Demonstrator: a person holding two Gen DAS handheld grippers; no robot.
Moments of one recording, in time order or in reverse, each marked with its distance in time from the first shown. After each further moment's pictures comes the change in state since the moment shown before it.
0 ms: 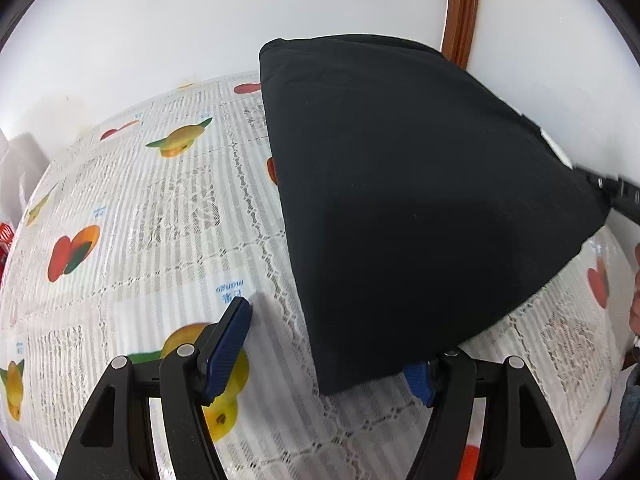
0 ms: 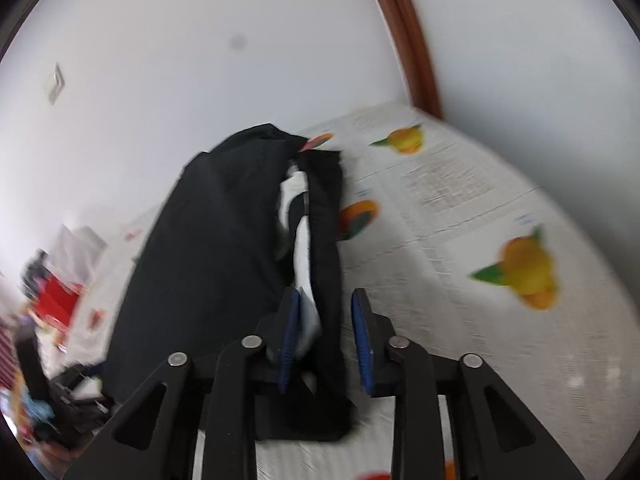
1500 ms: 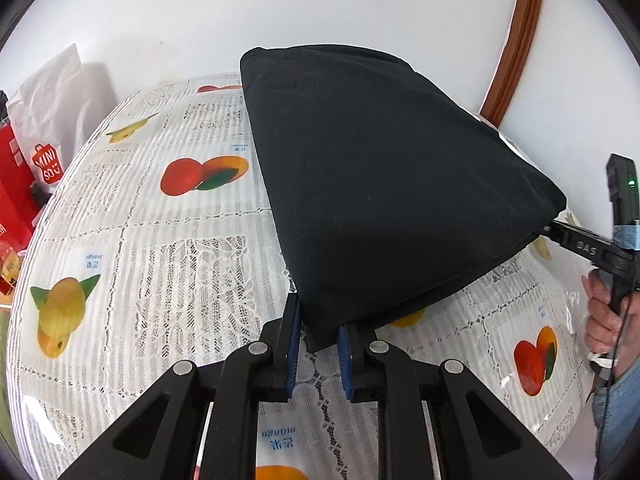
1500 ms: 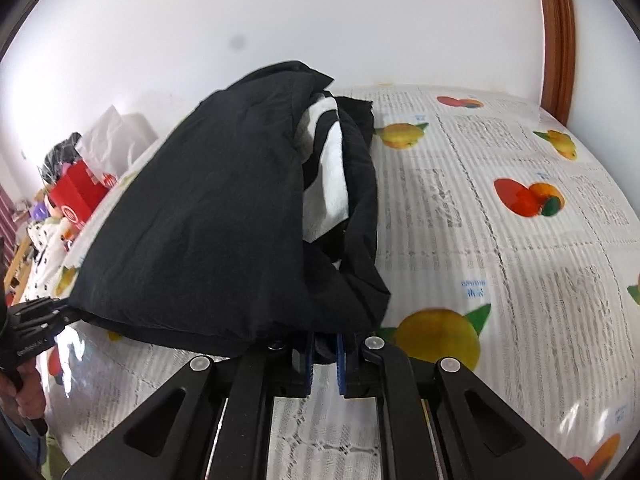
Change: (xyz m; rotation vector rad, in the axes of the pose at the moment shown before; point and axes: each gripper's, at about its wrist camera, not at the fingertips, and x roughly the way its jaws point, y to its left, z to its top) left arm -0.061 0.114 -0.064 -0.176 -0.045 -0.005; right arm 0.060 0.147 -0.026 -0.258 0.144 0.132
